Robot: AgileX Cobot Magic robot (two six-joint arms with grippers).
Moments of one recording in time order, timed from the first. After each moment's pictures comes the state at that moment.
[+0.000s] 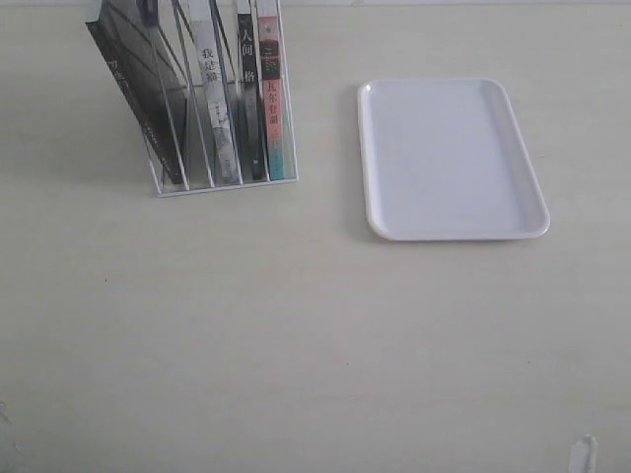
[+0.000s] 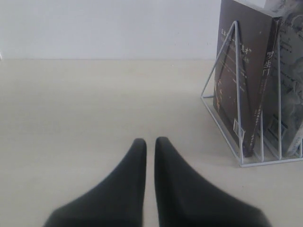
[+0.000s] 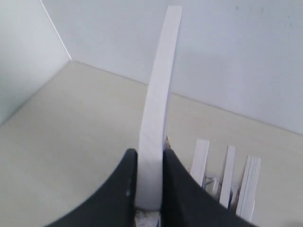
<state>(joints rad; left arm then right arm) 0.00 0.00 0.00 0.07 0.31 -0.08 0.95 1.77 -2.02 -0.33 0.82 0.57</state>
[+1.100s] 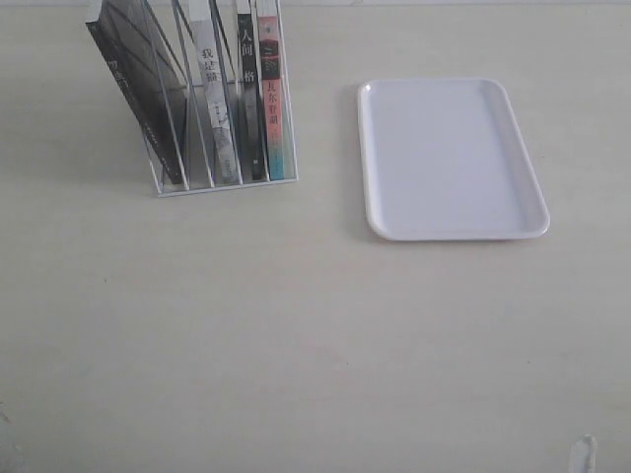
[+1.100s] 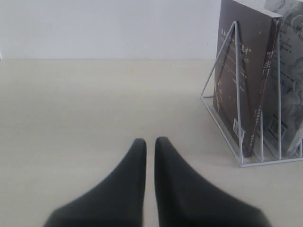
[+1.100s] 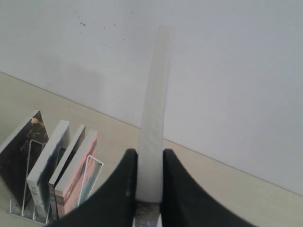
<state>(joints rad) 0.00 0.00 0.00 0.07 0.31 -0.08 0.95 1.30 -1.95 -0.59 1.25 0.33</state>
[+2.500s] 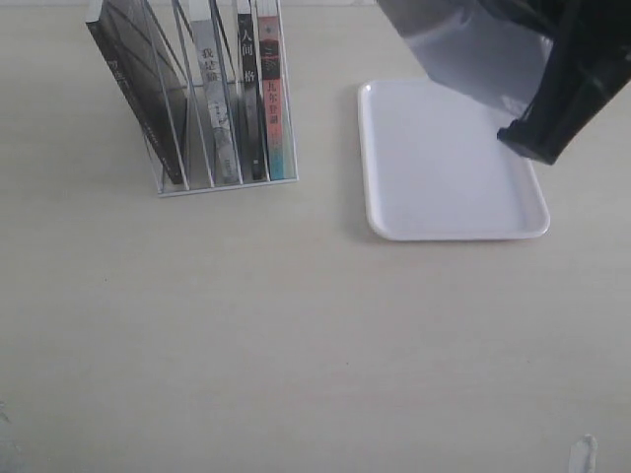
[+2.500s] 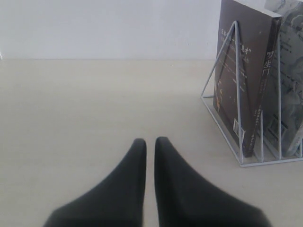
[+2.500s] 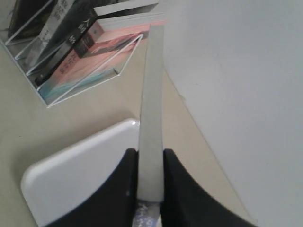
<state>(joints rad) 0.00 0.00 0.00 0.07 0.31 -0.08 0.85 0.96 -0.80 -0.65 0.51 -0.01</state>
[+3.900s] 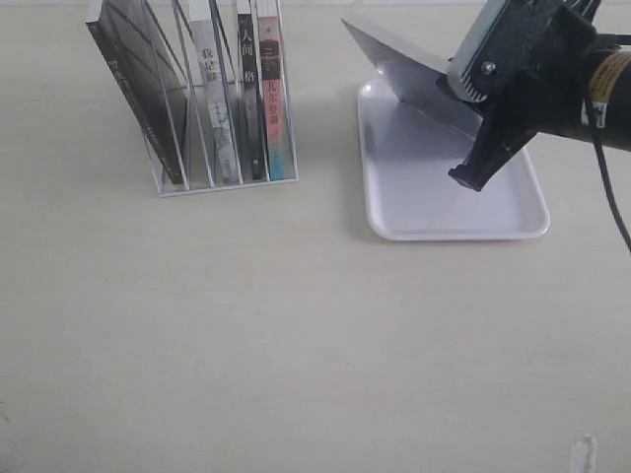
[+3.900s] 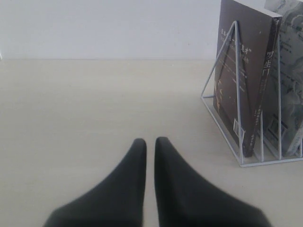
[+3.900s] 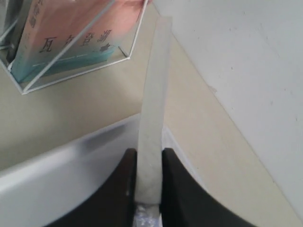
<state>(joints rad) 0.00 0.00 0.00 0.07 0.31 -0.08 0.38 1.41 -0.55 -0.62 -0.36 -0.15</state>
